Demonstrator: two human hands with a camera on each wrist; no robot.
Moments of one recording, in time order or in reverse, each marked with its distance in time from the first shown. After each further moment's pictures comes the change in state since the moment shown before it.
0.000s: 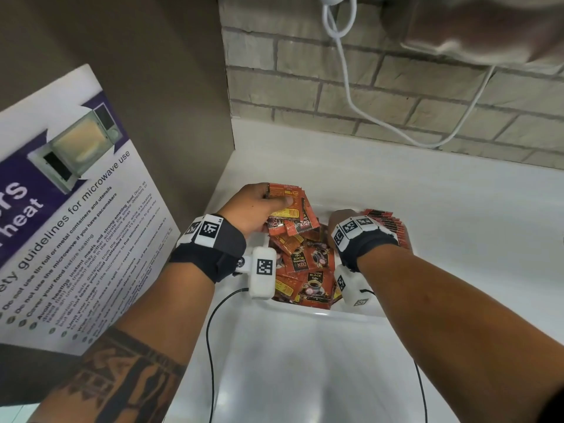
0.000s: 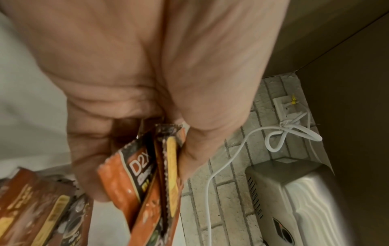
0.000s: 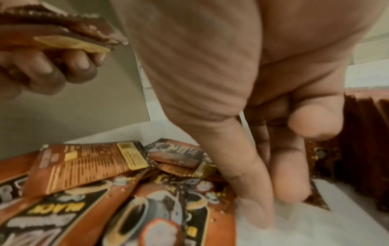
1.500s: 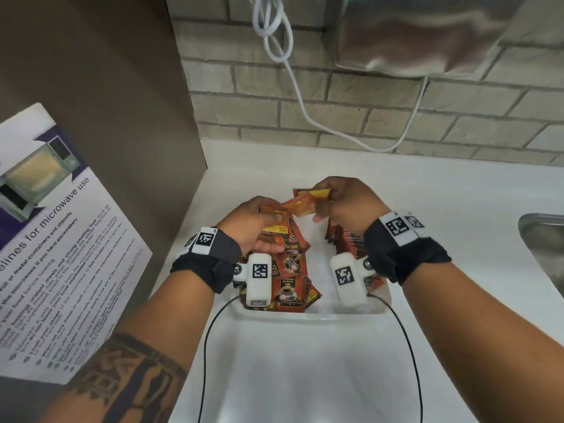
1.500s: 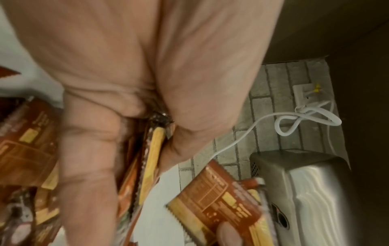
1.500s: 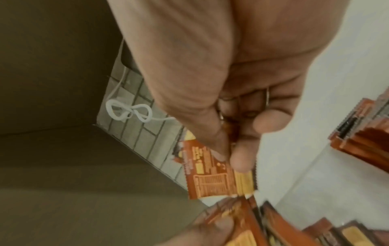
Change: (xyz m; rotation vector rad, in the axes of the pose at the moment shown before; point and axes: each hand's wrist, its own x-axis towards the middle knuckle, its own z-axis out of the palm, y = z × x) left_hand -0.001 0.013 0.050 -0.155 -0.098 -0.146; right_hand -0.056 0.064 -0.040 0.998 0.352 -0.237
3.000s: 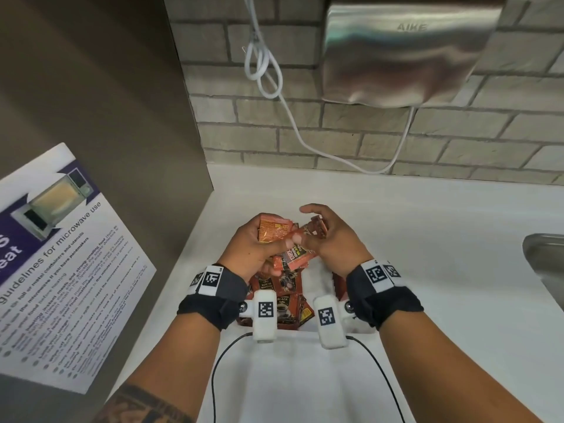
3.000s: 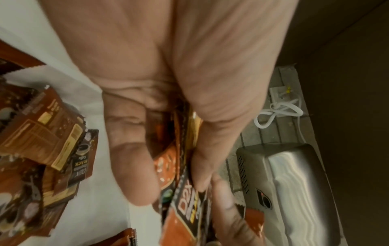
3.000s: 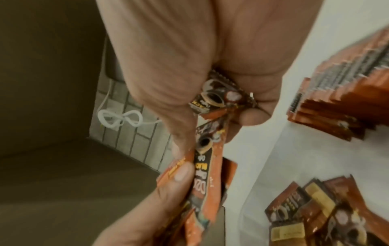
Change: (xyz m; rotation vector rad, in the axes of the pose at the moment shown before) left_hand -0.024 -0.009 0.026 0.020 0.070 0.318; right_hand -0.014 0.036 0.019 0.258 0.014 -0.151
